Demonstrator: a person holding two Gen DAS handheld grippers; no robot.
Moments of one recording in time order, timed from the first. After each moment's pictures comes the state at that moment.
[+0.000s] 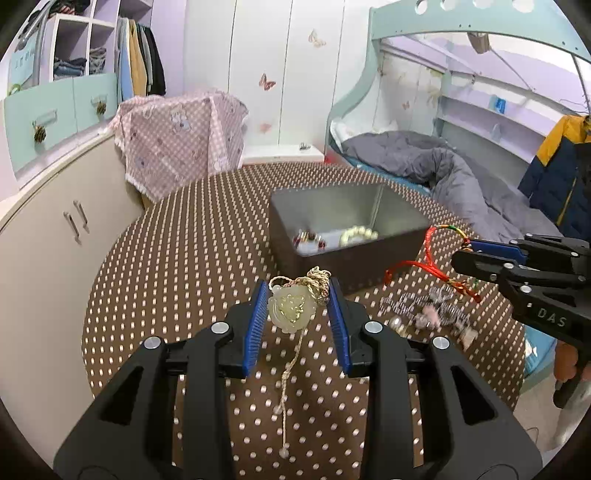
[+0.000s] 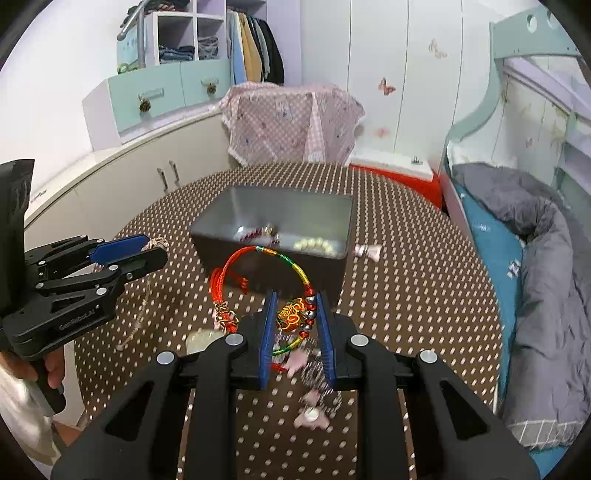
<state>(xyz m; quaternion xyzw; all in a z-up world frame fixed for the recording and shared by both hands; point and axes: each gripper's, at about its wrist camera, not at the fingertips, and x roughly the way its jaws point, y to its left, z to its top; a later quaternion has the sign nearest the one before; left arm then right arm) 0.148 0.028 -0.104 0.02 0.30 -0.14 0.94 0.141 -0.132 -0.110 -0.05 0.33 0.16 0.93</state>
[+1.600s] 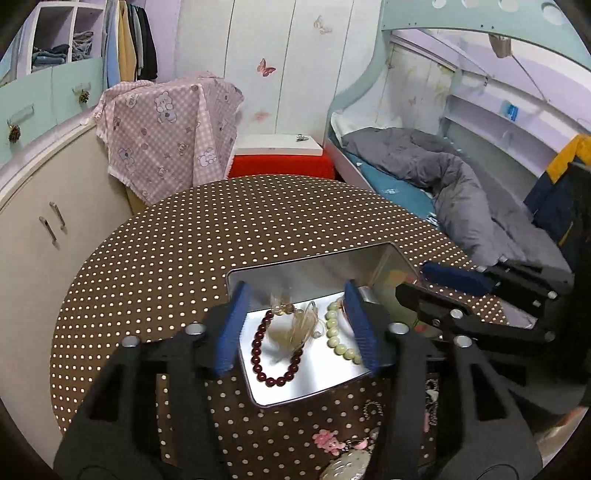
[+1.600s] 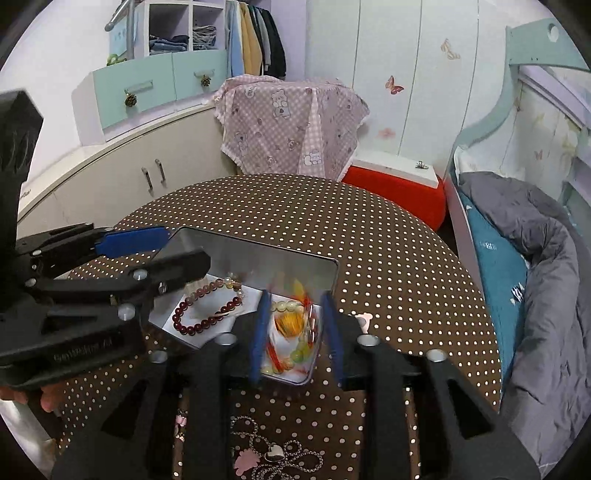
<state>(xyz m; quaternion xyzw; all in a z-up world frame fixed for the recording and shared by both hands) 0.240 -0.011 -0.091 0.00 0.34 -0.13 0.93 0.226 -0.134 -0.110 -0.07 0.34 0.16 0.92</state>
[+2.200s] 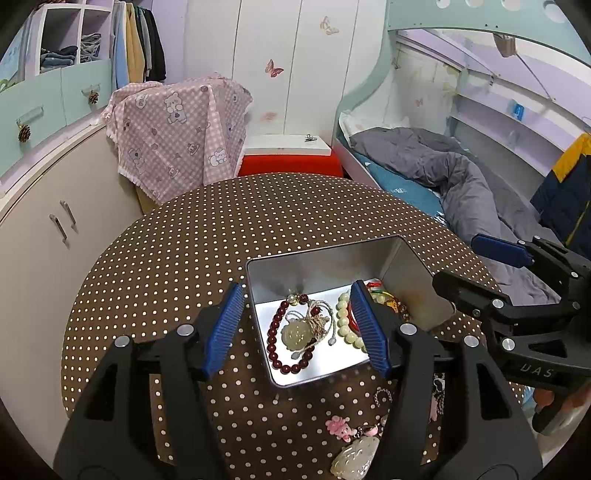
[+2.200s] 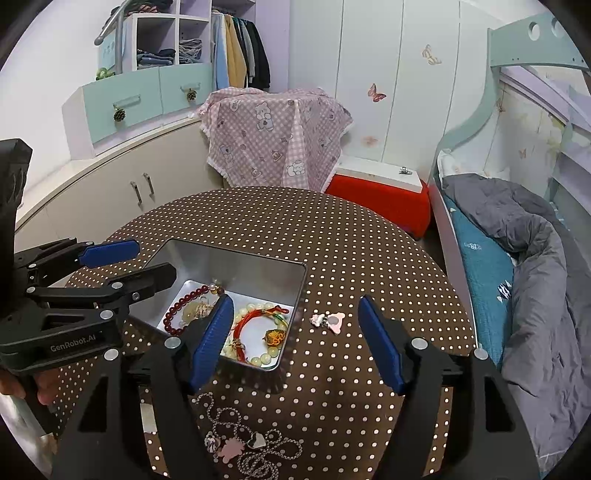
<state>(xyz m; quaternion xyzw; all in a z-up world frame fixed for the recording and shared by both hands) 0.229 -0.003 -0.089 0.00 0.34 -0.12 0.93 0.216 -0.148 -0.098 -0.06 0.32 0.14 0.93</state>
